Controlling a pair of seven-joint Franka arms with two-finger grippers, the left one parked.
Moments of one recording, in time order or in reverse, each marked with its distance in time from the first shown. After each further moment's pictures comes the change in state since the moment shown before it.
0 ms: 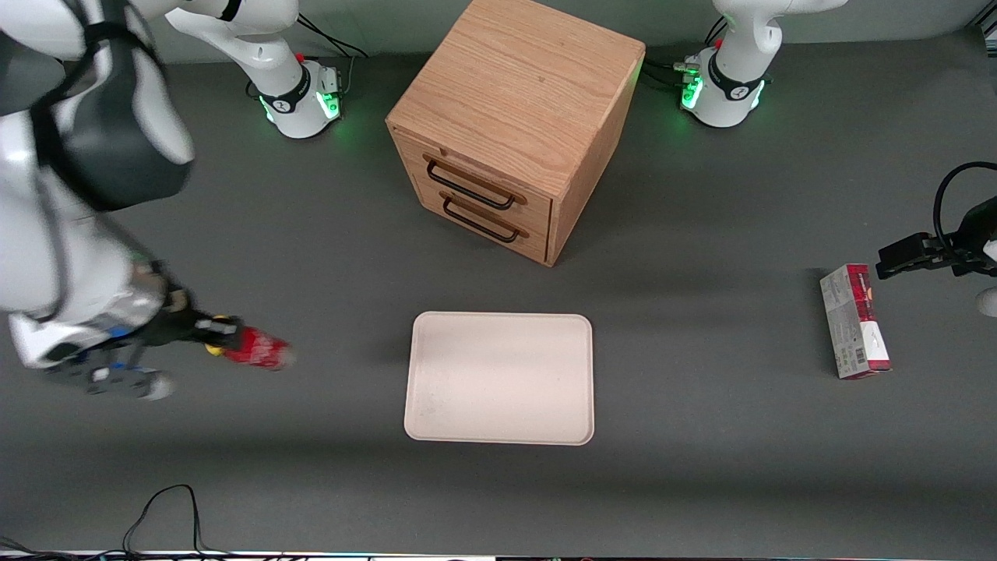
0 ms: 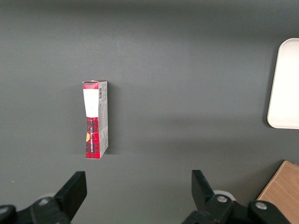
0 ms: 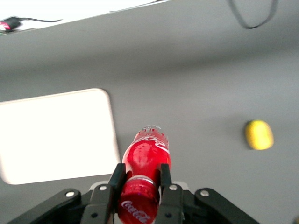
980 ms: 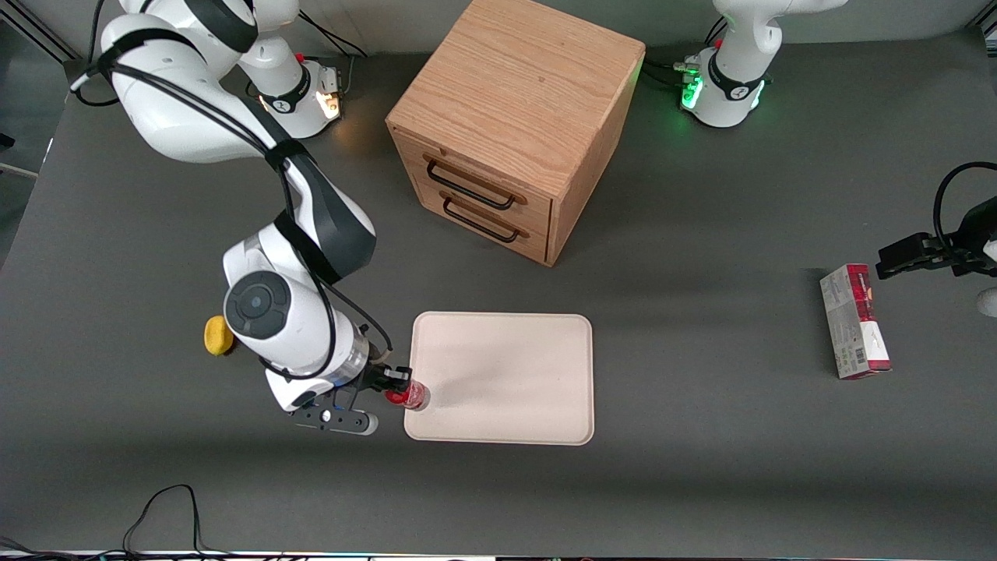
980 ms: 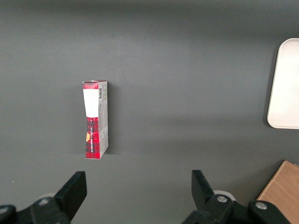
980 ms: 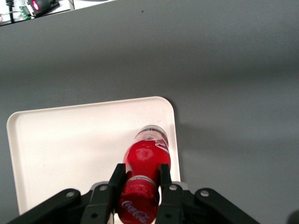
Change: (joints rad) arm 0.107 0.326 0.088 -0.002 -0.153 0.359 0.134
